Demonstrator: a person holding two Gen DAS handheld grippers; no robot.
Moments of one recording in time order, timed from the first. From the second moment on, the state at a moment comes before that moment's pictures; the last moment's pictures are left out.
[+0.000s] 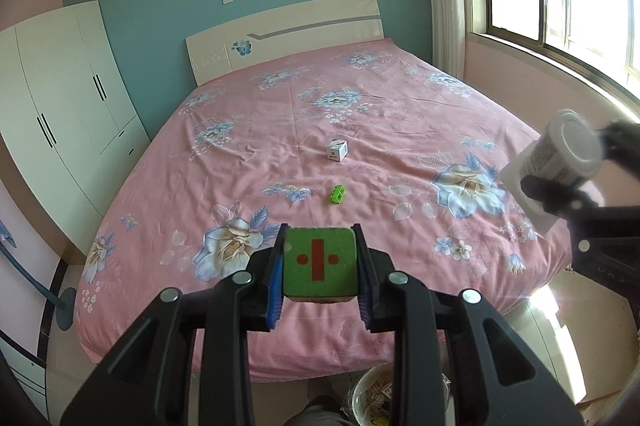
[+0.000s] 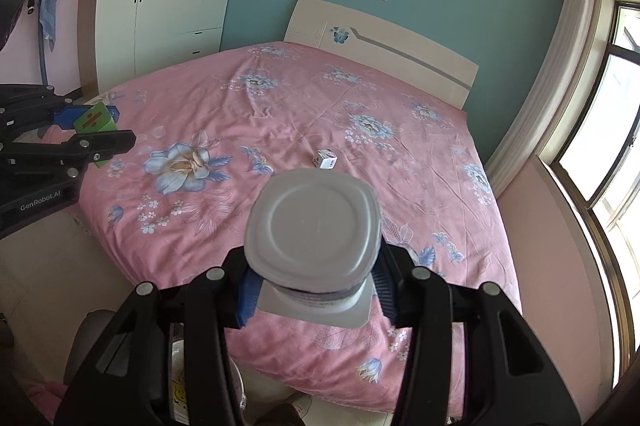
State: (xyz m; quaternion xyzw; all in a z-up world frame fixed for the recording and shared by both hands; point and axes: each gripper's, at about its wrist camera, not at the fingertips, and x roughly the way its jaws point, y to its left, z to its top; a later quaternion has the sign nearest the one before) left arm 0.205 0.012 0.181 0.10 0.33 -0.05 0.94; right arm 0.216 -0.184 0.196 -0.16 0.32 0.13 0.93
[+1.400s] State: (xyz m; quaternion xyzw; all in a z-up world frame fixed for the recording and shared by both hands) left arm 0.156 -0.011 -0.121 0.12 0.58 -0.12 0.80; right arm 0.146 -0.151 -0.100 -0.11 0.53 0.21 0.81
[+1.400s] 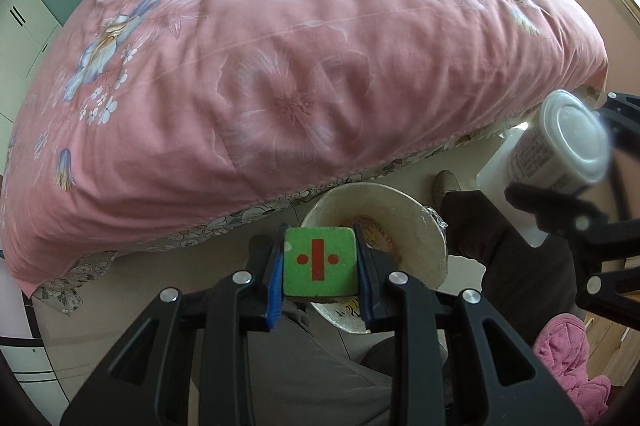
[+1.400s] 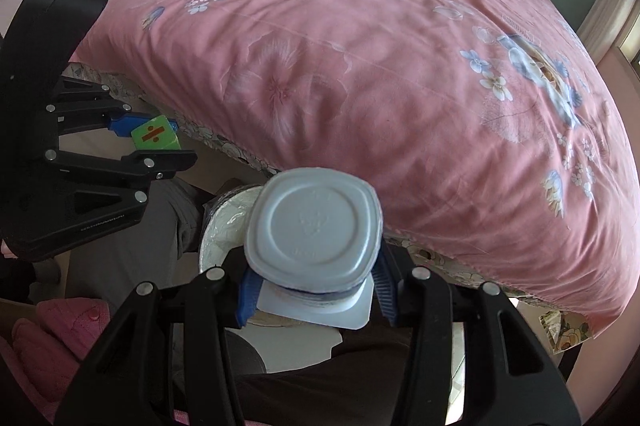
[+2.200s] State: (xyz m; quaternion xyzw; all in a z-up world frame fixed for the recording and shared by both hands) left arm 0.171 -0.004 -0.286 0.07 0.71 -0.12 0.69; right arm 0.149 -0.119 -0.282 -0.05 0.68 0.21 0.70
